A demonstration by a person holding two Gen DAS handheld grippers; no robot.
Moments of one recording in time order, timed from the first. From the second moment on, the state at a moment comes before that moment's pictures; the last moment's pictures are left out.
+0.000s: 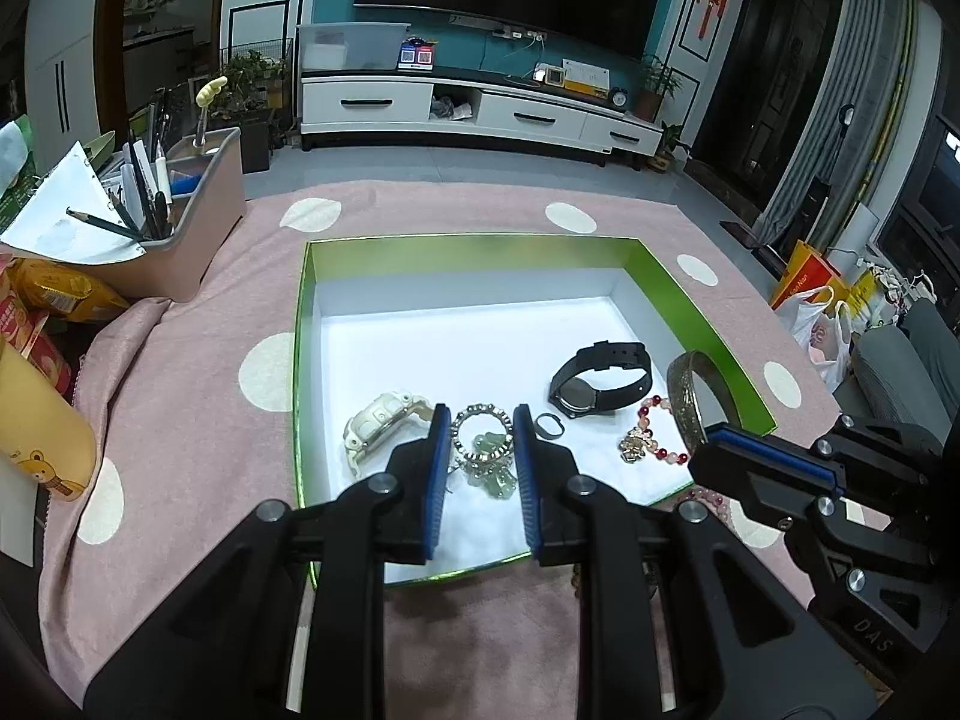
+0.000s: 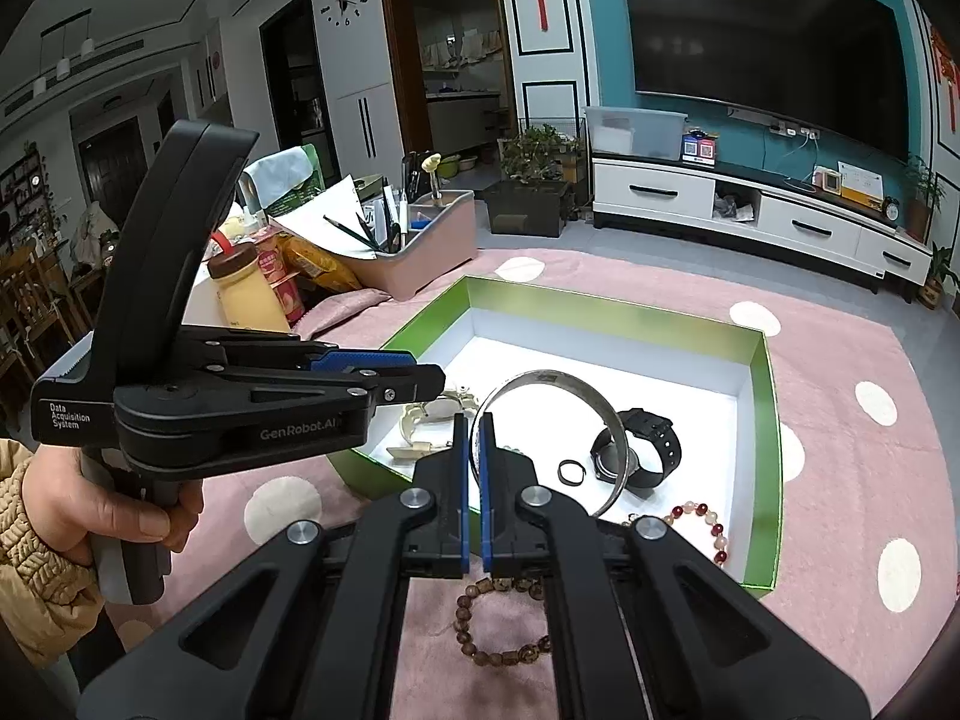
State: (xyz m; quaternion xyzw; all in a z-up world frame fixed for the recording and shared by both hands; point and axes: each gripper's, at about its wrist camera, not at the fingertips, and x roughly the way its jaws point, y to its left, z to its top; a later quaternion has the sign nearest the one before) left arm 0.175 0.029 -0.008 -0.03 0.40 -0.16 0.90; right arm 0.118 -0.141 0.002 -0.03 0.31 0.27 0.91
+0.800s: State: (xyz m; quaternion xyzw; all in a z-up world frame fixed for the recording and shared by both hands) left arm 0.230 0.030 -0.036 -0.06 0.44 -0.17 0.88; right arm 0.181 -0.156 -0.009 0.04 0.35 0.26 0.90
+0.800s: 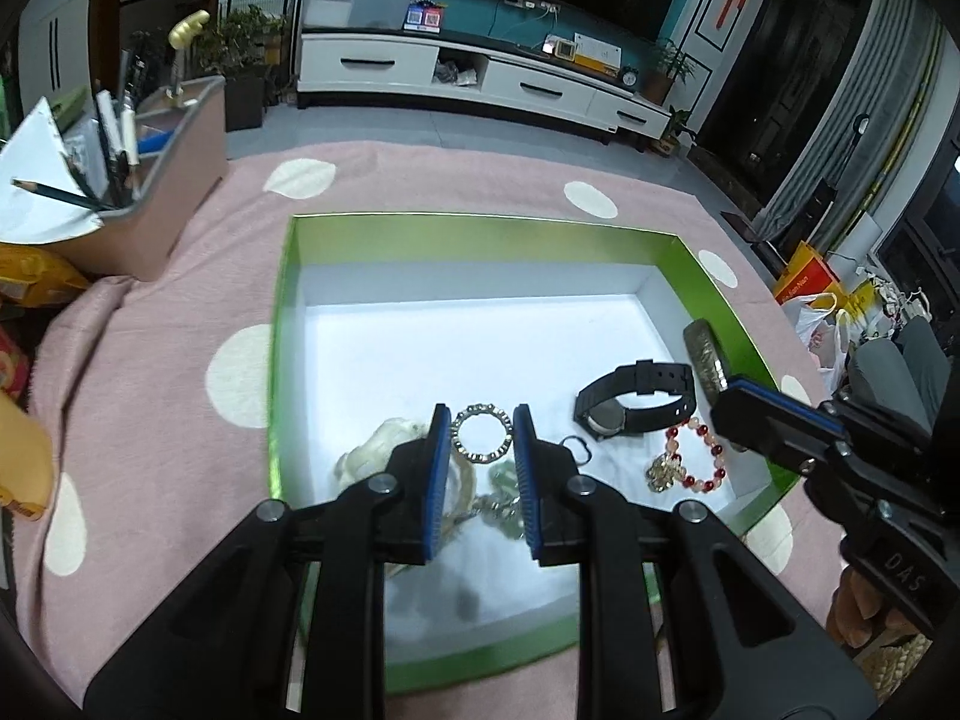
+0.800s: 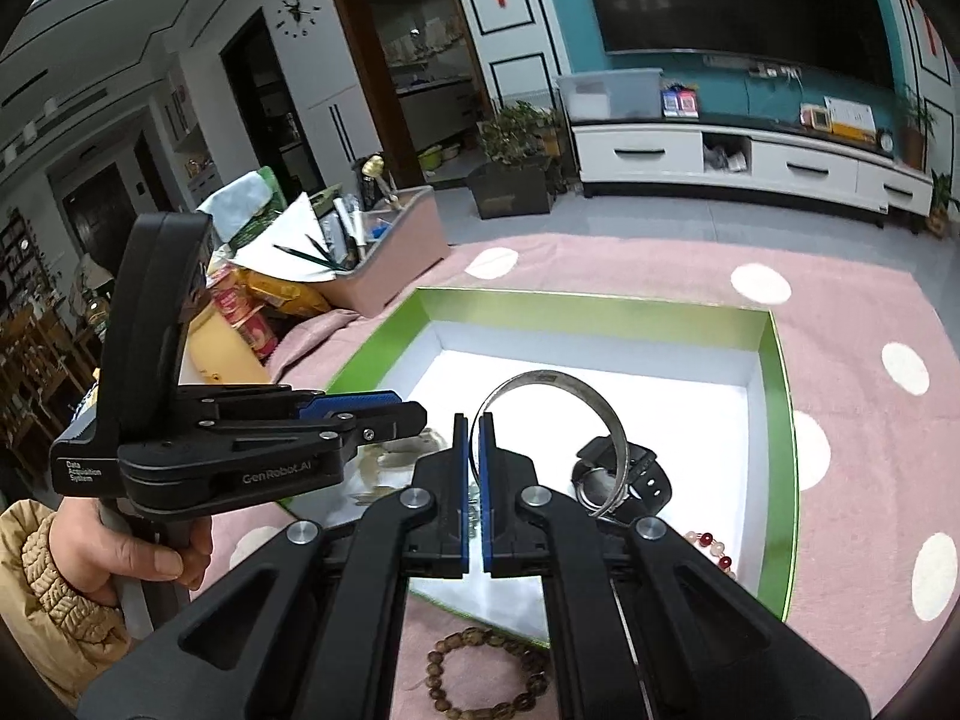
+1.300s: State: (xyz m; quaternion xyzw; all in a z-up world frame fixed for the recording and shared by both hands) left arm 0.282 0.004 -0.061 -0.08 0.50 -0.18 0.85; right arm 0.222 -0.173 -0.030 0.07 0.40 0.23 0.88
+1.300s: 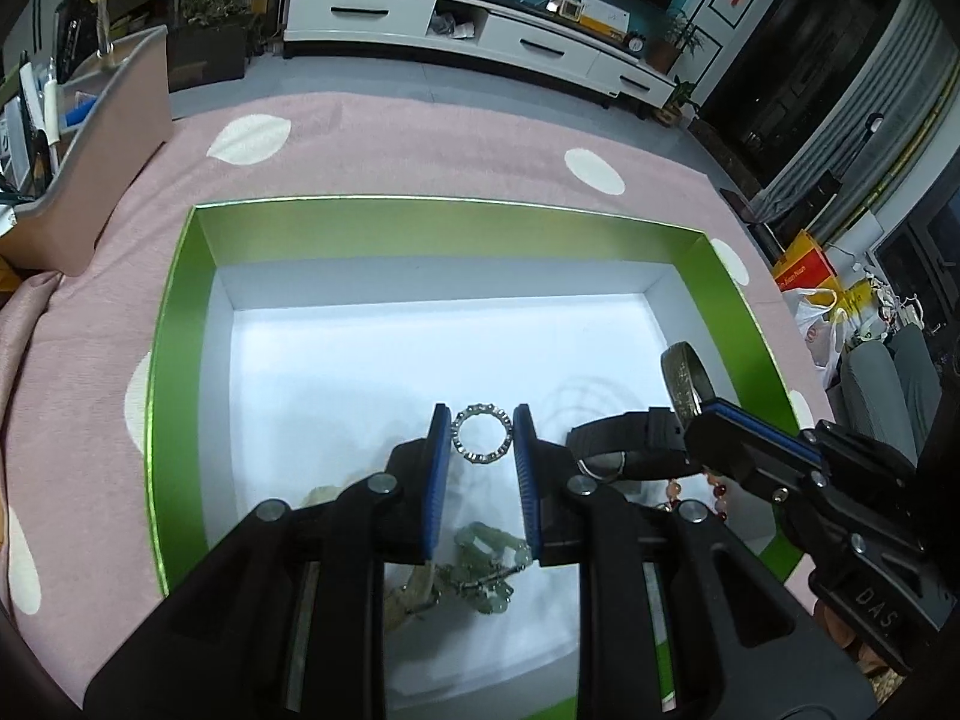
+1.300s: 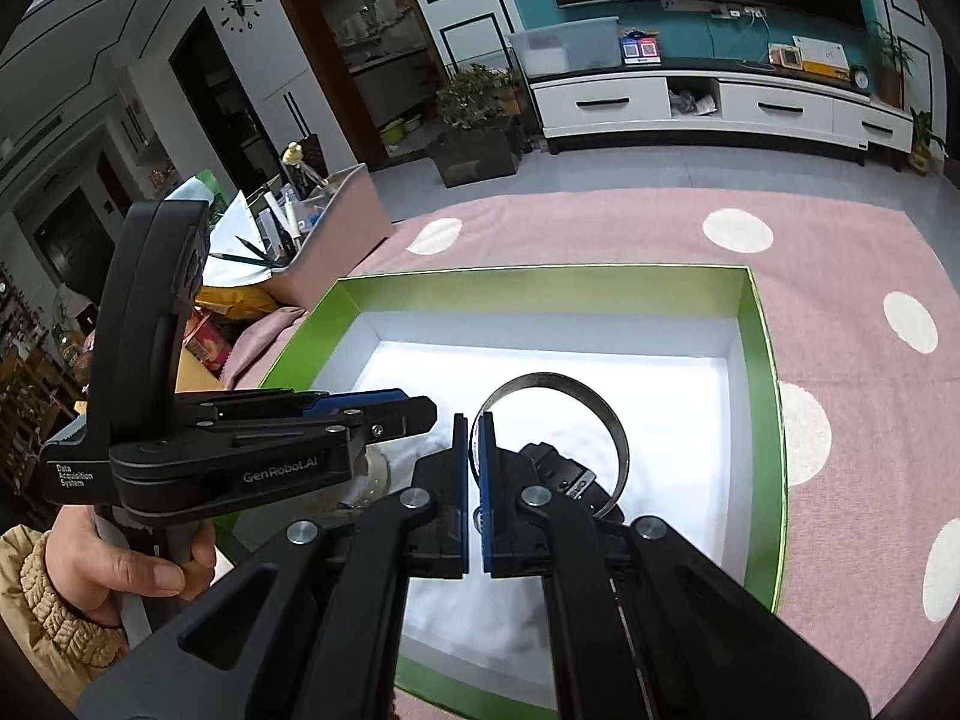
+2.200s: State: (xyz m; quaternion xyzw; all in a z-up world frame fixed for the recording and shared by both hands) left arm 0.217 0.013 -0.004 -0.07 0.43 -0.15 0.89; right arm 0.151 -0.265 0.008 0.11 0.34 0.17 0.92
